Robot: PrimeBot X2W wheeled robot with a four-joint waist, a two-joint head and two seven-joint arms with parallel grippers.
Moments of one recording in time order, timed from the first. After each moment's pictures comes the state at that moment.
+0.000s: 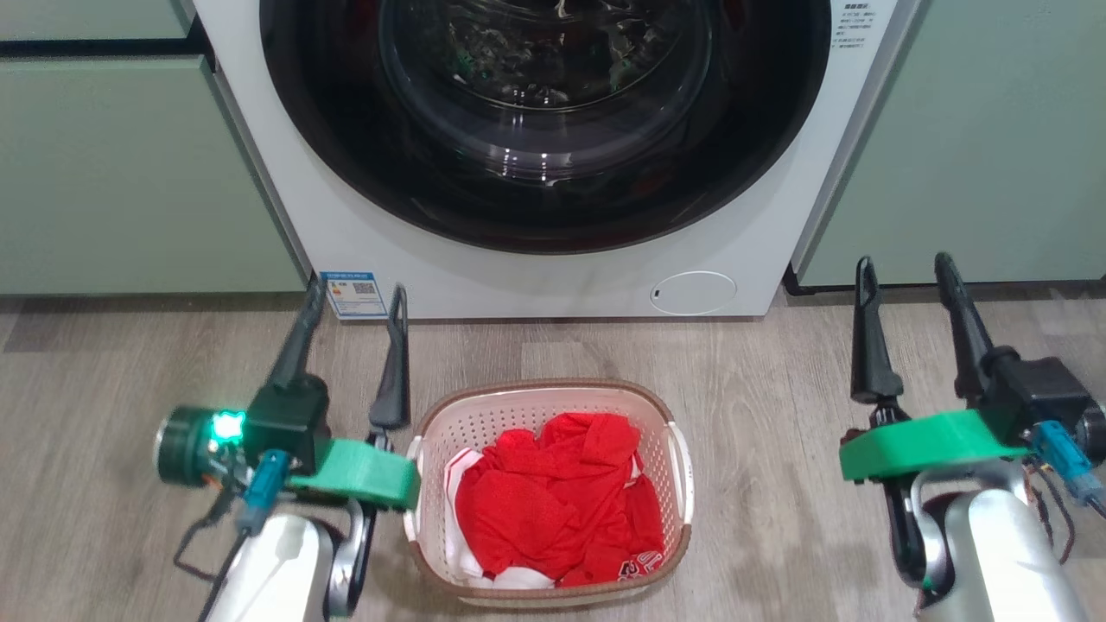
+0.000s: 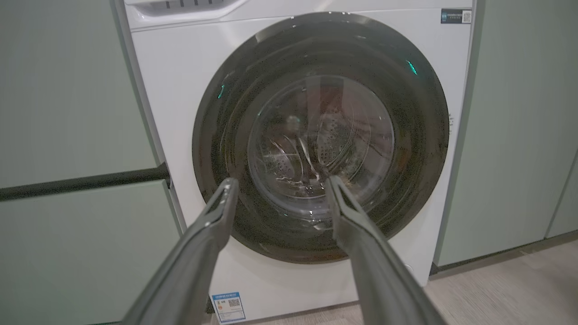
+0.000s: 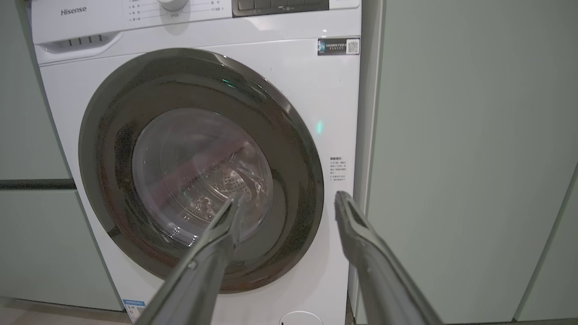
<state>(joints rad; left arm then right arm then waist) -0.13 0.07 -0.26 0.06 -0.06 0.05 -0.26 -0.11 -0.04 0.04 0.01 0.15 0.12 -0.26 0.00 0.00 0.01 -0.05</state>
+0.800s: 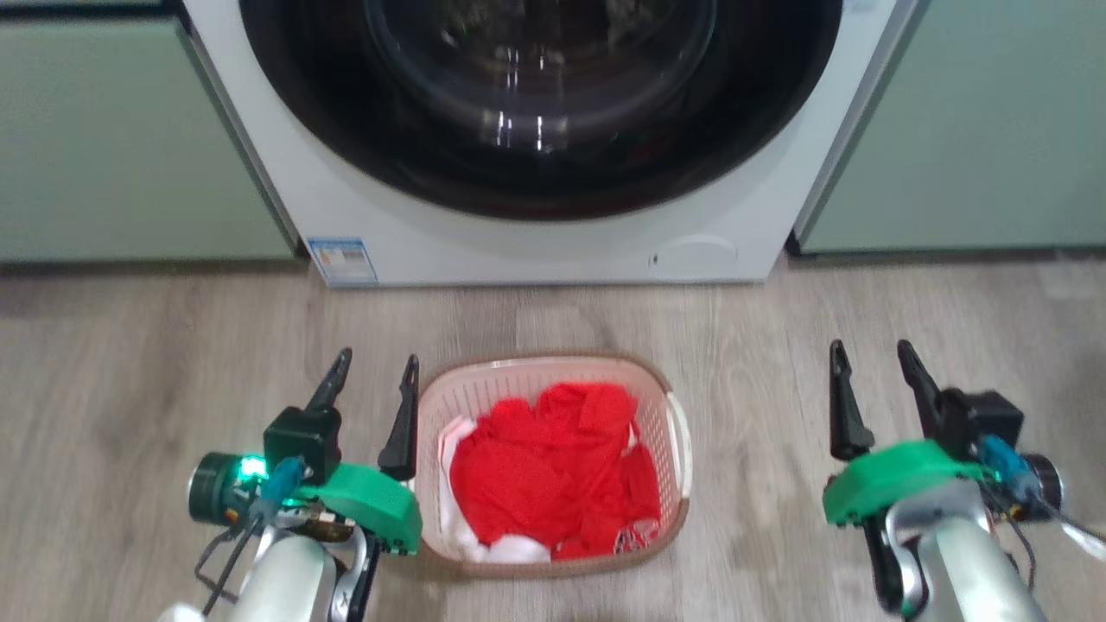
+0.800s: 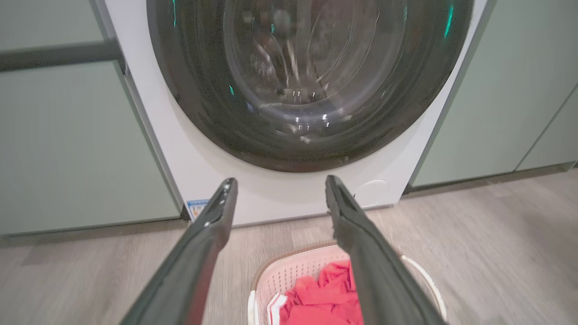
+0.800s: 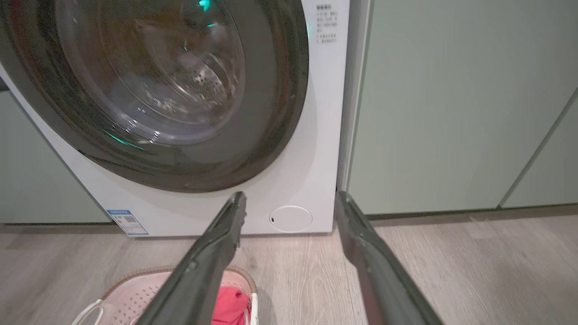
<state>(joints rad) -0.12 0.05 -0.24 0.30 -0.12 -0.04 -0.26 -0.11 -0.04 0.04 0.29 0.20 0.12 -0.26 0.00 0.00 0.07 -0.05</state>
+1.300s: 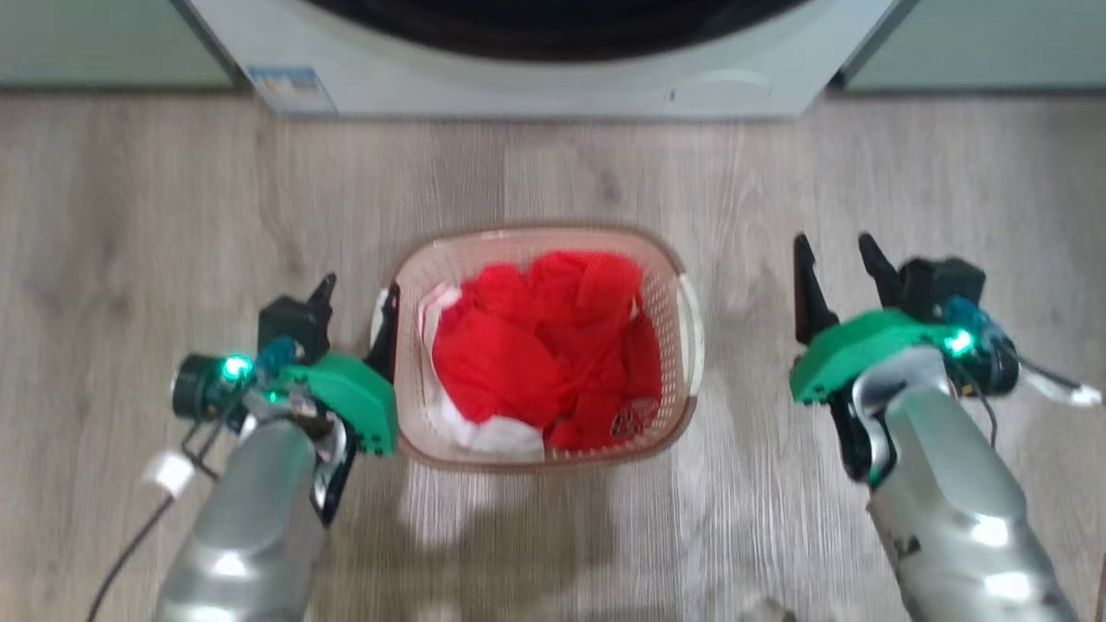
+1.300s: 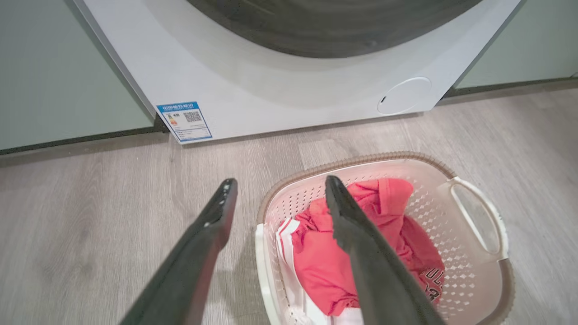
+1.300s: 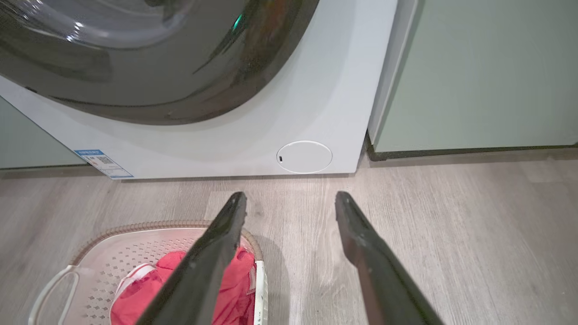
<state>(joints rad) -0.45 0.06 -0.25 0.72 -0.12 -0.10 -0.26 -0.46 -0.05 0.12 0.61 0.28 0.12 -0.25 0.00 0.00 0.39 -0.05</state>
